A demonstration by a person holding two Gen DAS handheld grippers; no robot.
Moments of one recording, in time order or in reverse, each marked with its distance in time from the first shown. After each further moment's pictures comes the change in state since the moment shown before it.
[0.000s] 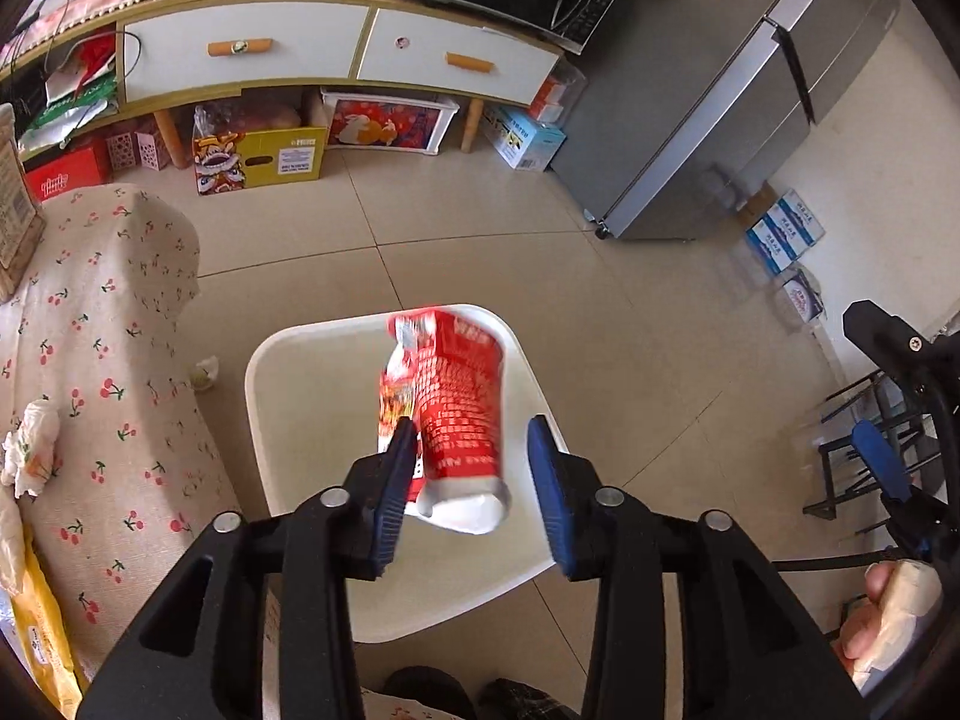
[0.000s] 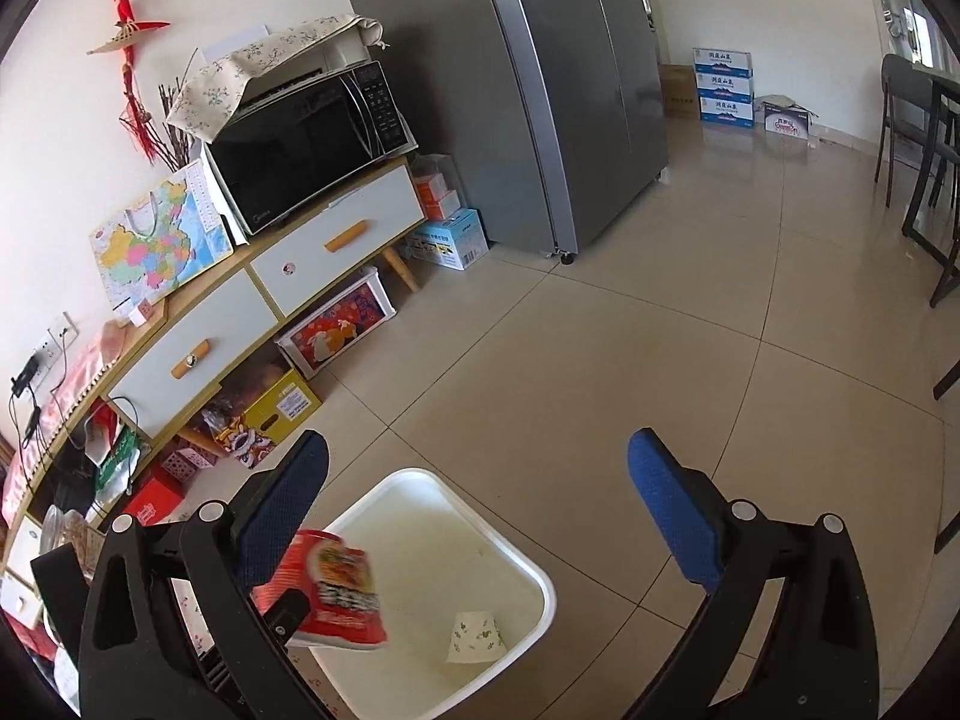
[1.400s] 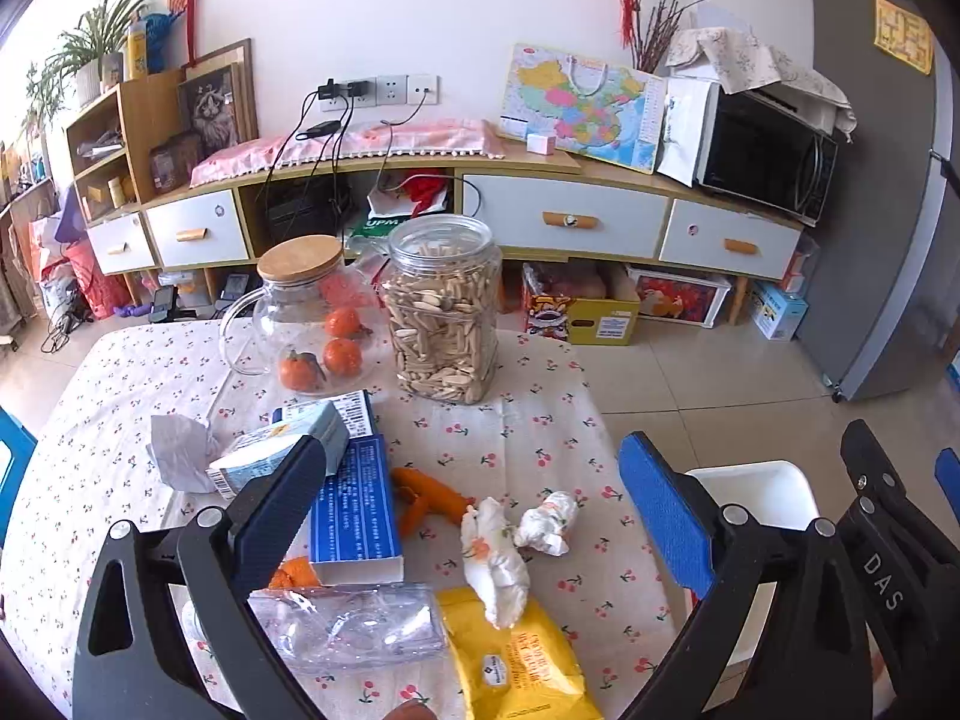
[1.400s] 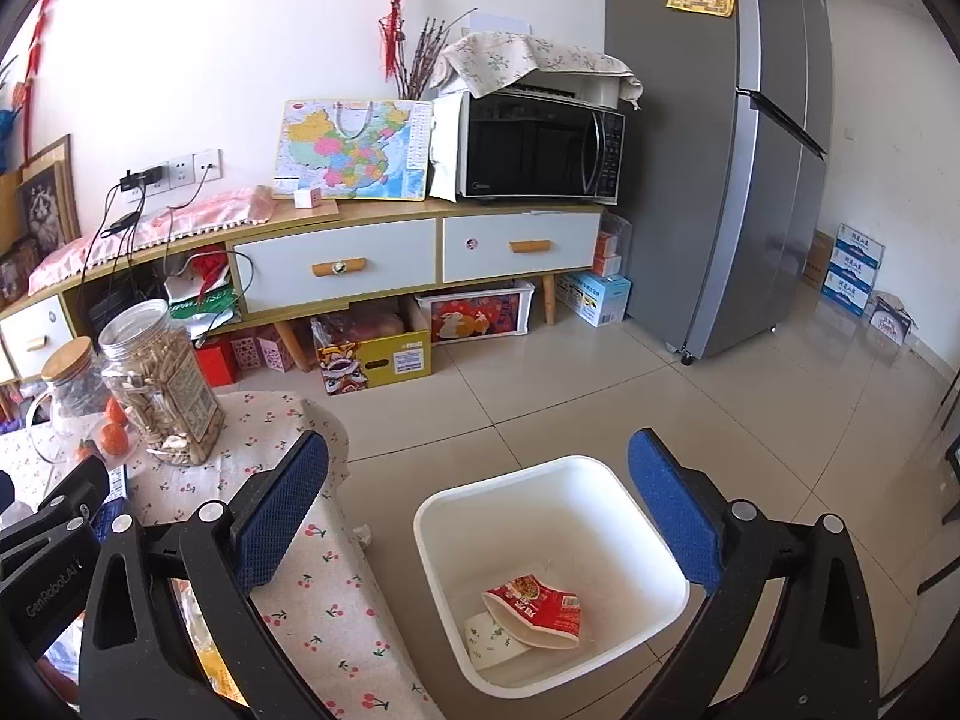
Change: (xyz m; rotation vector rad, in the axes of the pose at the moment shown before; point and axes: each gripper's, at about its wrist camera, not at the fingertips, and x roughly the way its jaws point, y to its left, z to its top) left arm -0.192 0.147 -0.035 -0.132 -0.405 0.620; right arm -0.068 0.188 -0.111 -0.509 -0.135 0.152
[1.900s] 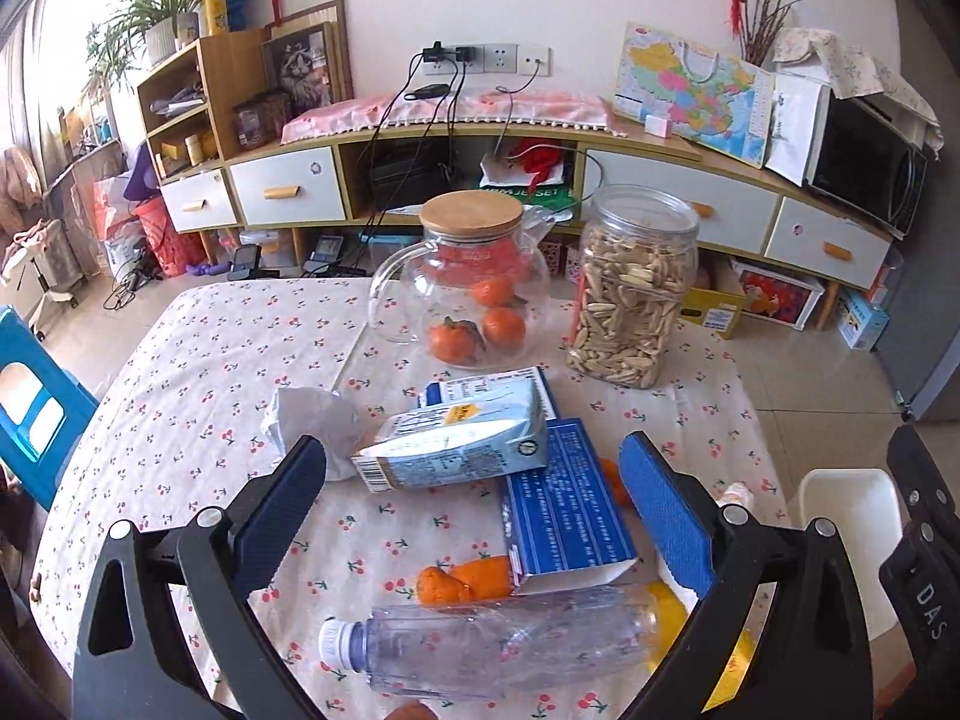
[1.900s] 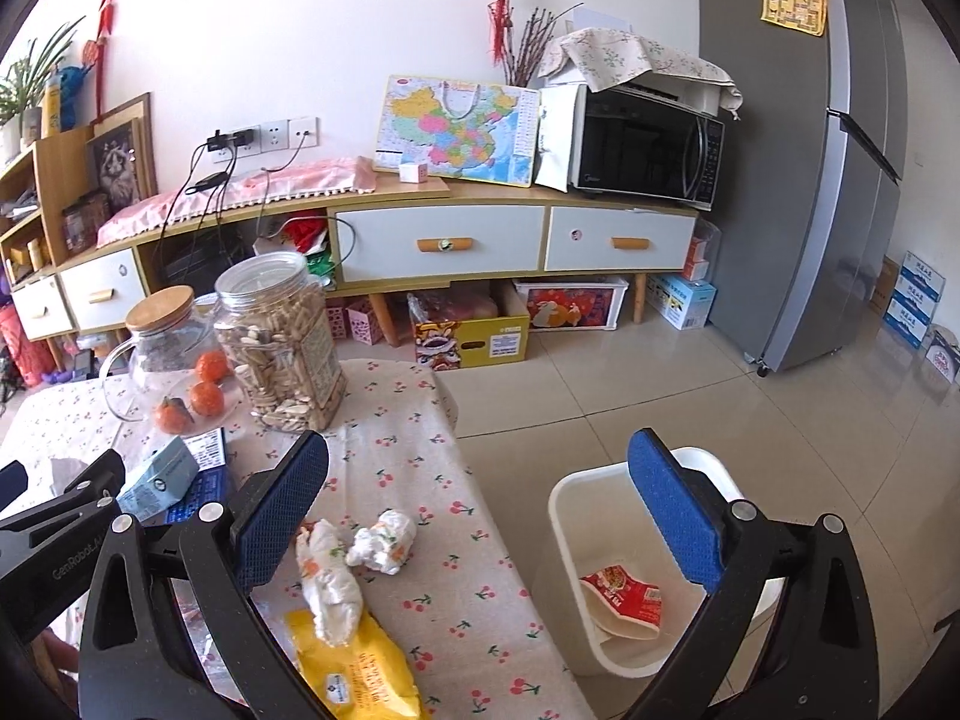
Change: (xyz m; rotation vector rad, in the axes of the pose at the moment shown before) left arm 0.025 0.102 -0.009 -0.075 0.066 0.187; right arm -0.010 0.089 -0.017 -0.086 0.037 0.171
